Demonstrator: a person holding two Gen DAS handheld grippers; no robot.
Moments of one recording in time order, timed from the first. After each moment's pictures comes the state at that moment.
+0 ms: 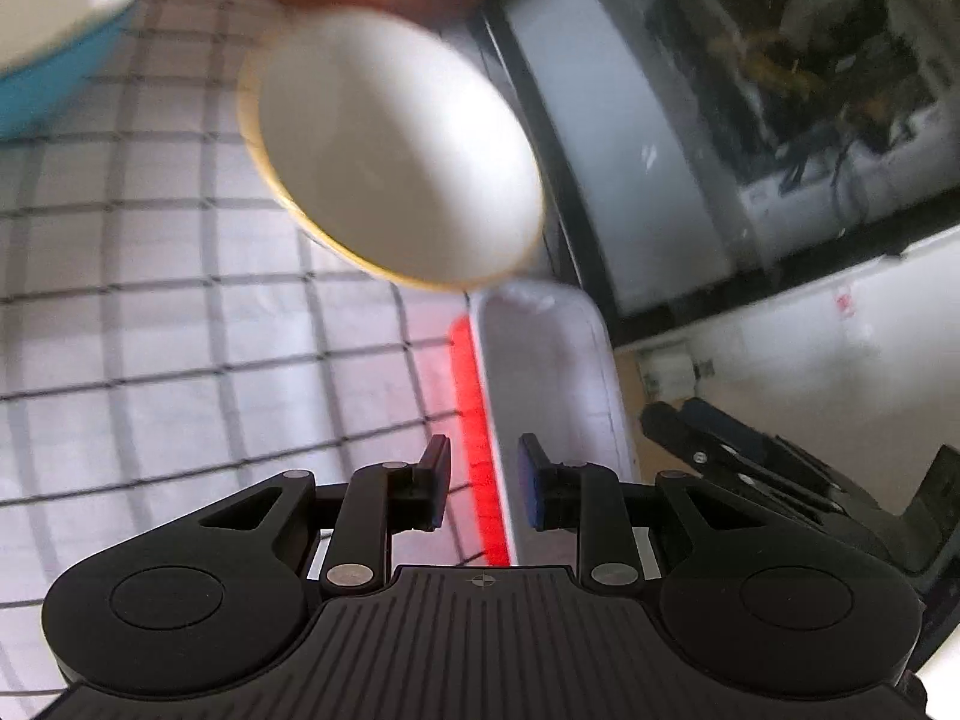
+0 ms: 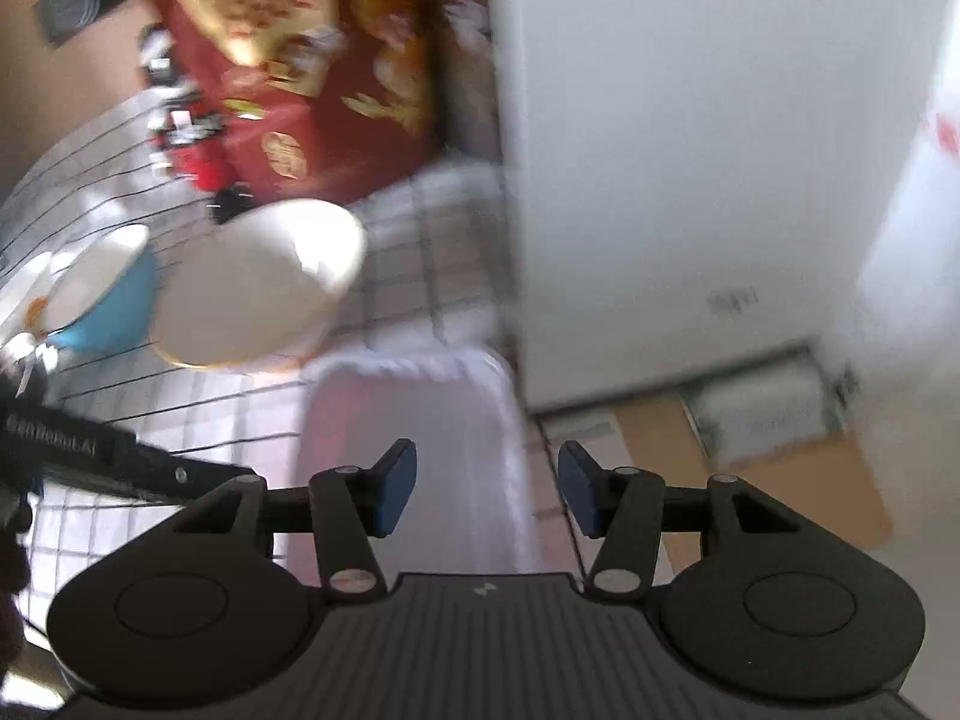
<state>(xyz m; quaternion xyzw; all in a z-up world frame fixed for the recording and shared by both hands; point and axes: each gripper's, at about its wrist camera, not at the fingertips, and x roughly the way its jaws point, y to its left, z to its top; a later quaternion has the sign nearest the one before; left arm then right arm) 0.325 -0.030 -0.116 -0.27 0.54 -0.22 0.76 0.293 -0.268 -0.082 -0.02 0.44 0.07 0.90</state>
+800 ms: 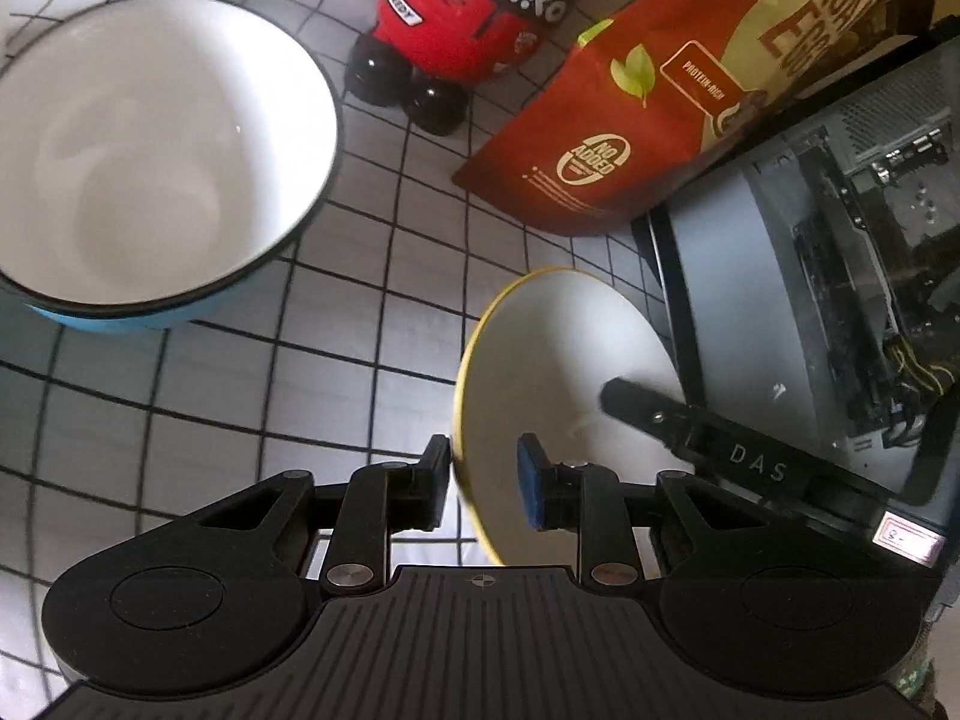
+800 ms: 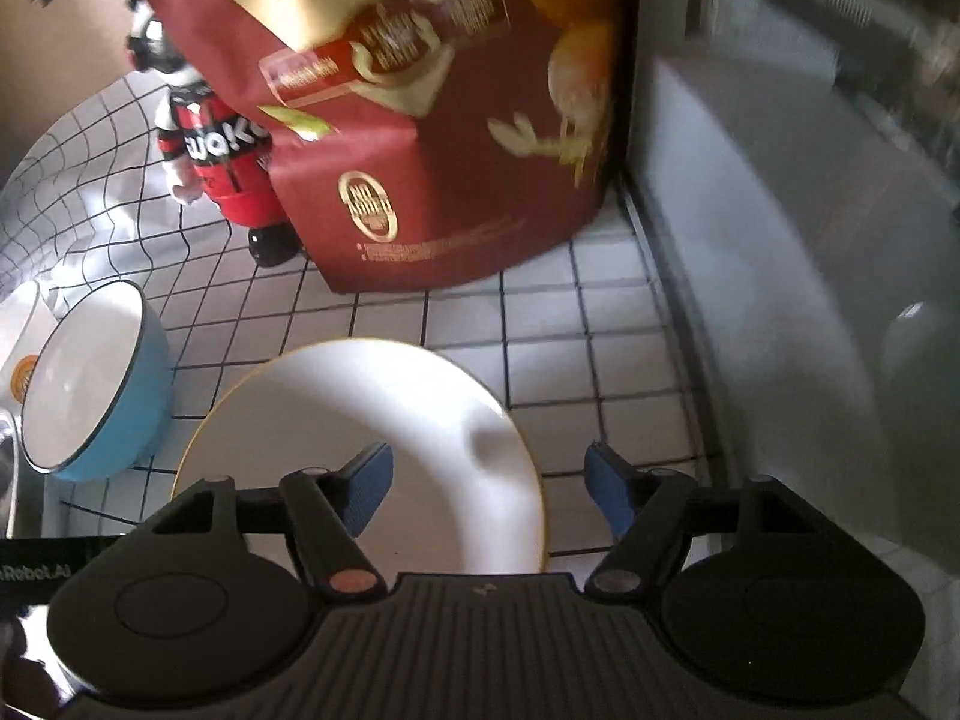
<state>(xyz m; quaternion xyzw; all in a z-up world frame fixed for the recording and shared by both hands) 0.392 0.018 -0.125 -0.34 0.49 -0.06 0.80 0.475 -0.182 -0.126 -0.01 0.51 0.14 0.85</state>
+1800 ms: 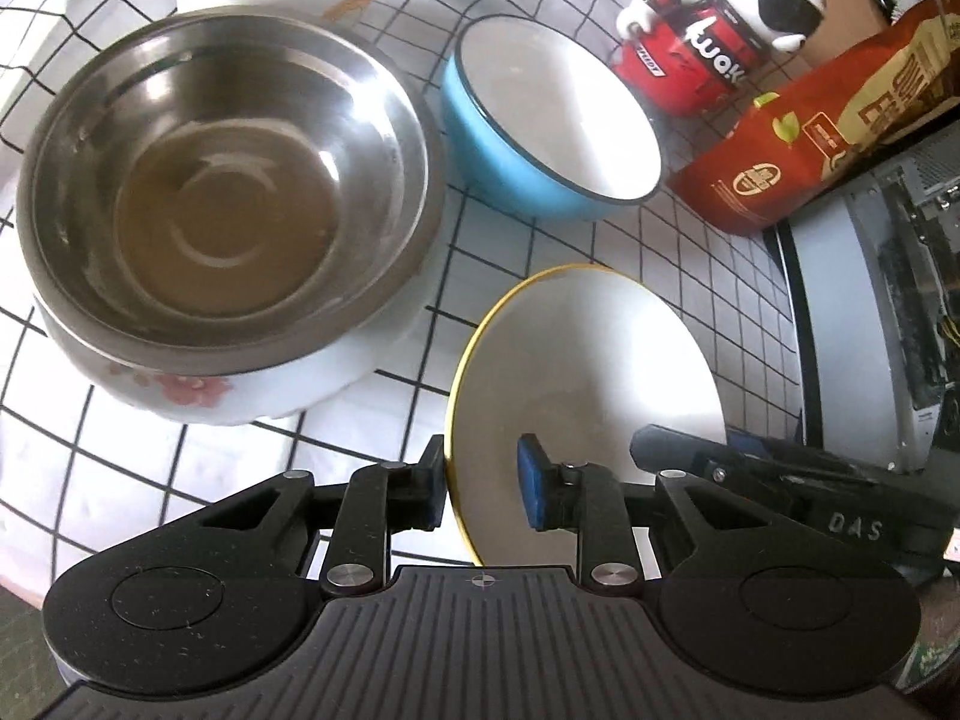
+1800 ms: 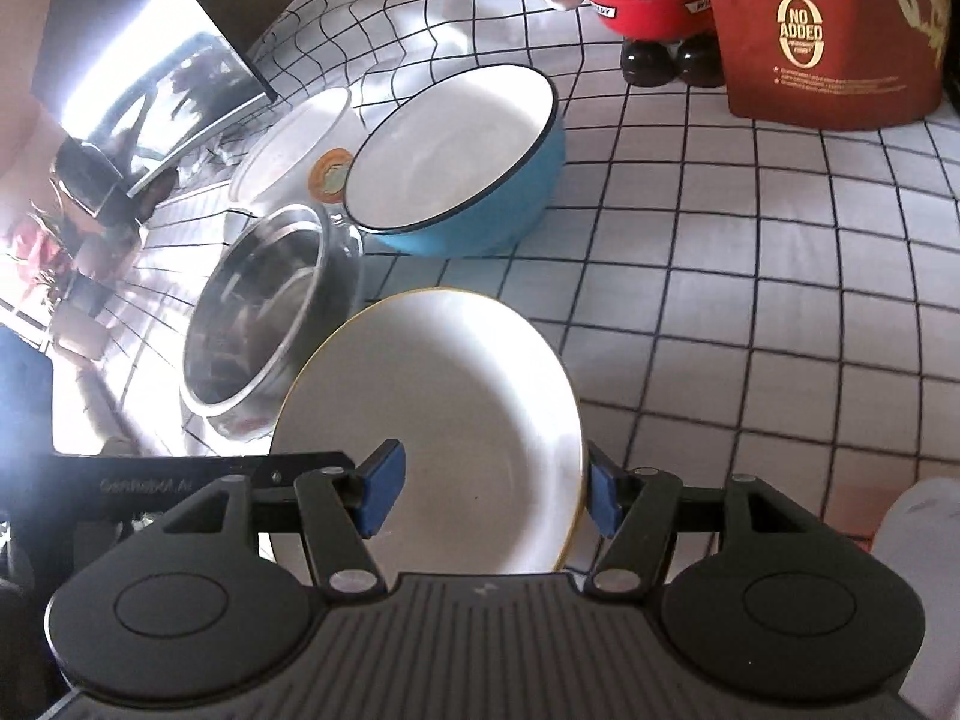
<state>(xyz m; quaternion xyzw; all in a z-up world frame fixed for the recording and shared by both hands) 0.264 0.115 -0.107 -0.32 0.52 0.04 0.79 0.368 -0.095 -0.124 0.00 0.57 0.36 0.74</state>
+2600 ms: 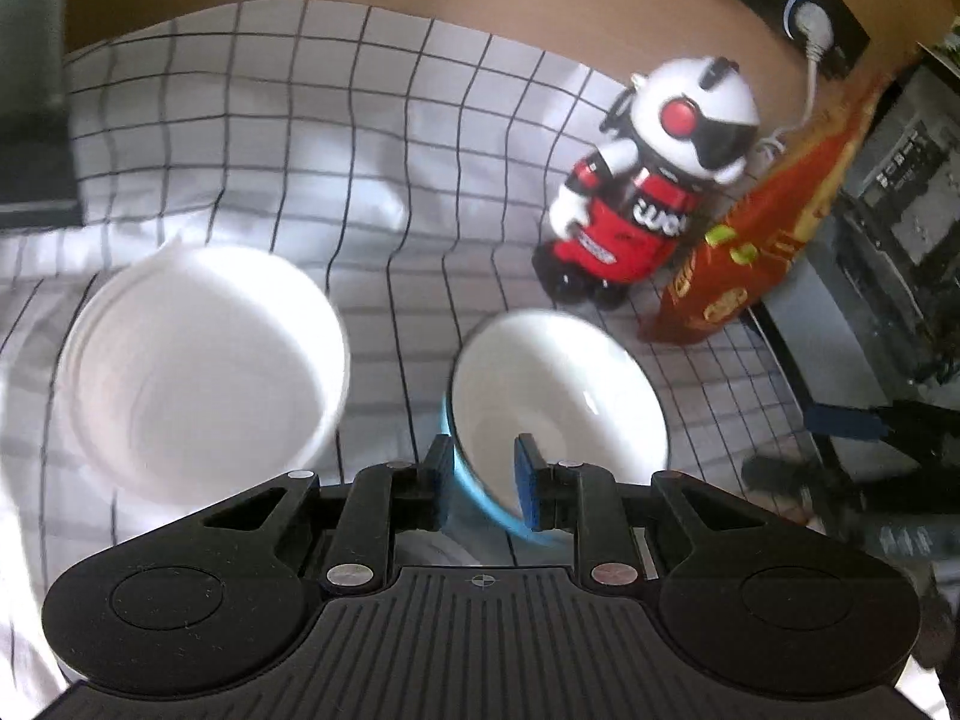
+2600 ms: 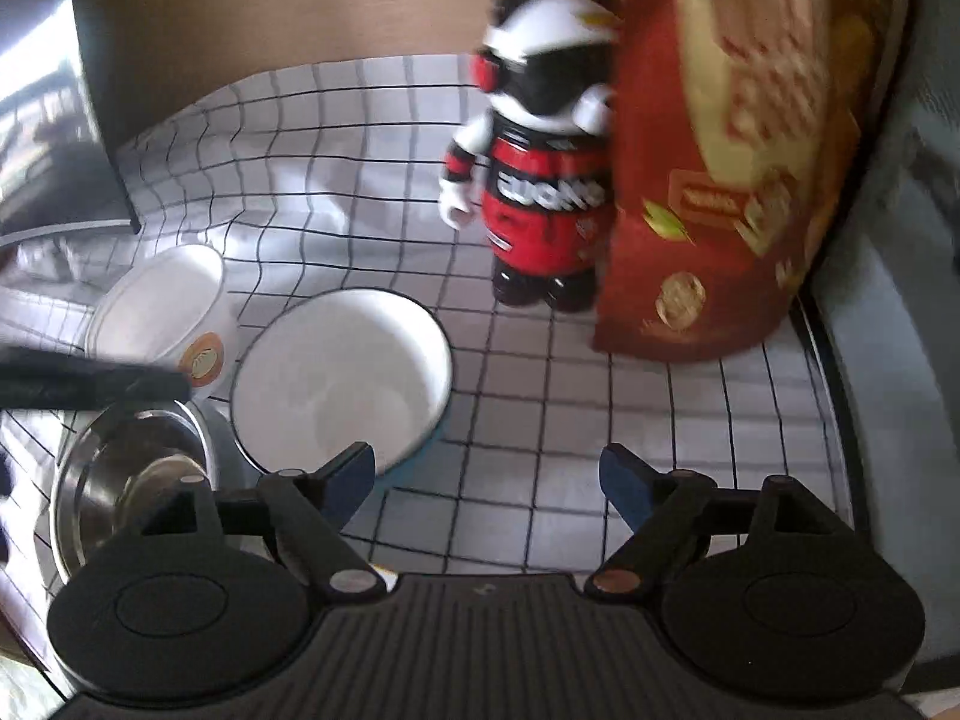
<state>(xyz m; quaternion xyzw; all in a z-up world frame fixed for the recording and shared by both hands) 0.391 0.211 -0.052 -0.16 0.46 -0.07 0.87 0.402 -0.010 -0.049 -0.13 0.45 0.20 0.86</state>
